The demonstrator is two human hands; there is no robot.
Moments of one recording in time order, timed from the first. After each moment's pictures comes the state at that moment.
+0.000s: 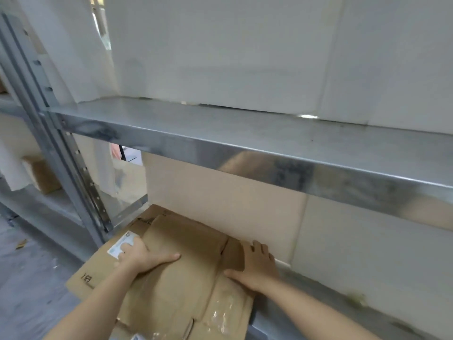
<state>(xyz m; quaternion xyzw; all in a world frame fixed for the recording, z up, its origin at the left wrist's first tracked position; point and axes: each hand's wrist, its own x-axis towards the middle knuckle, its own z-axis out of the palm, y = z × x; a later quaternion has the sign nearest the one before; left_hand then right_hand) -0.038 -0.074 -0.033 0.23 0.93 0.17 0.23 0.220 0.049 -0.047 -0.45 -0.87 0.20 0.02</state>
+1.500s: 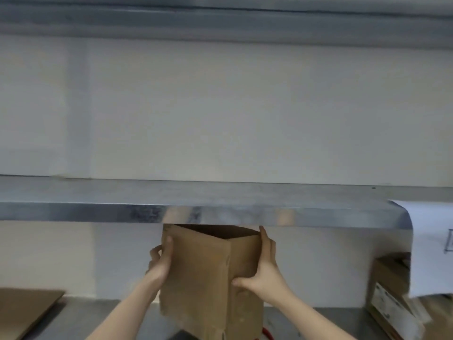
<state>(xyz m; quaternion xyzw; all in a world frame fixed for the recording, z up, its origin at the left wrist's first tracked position) 0.516 0.012 0.082 0.36 0.70 0.48 0.40 0.769 -0.013 0.089 -0.49 -0.71 0.29 0.42</state>
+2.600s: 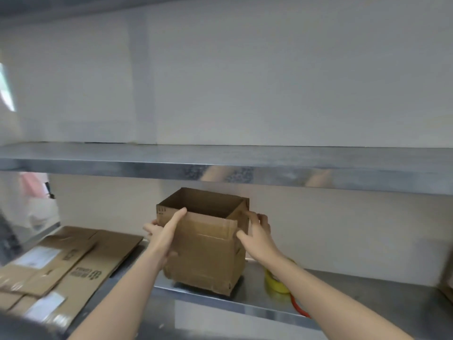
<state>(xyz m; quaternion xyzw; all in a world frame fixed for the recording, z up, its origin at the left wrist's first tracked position) 0.423 -0.067 0.081 0.21 0.68 0.61 0.35 0.640 -0.012 0.066 -0.49 -0.73 0.34 0.33</state>
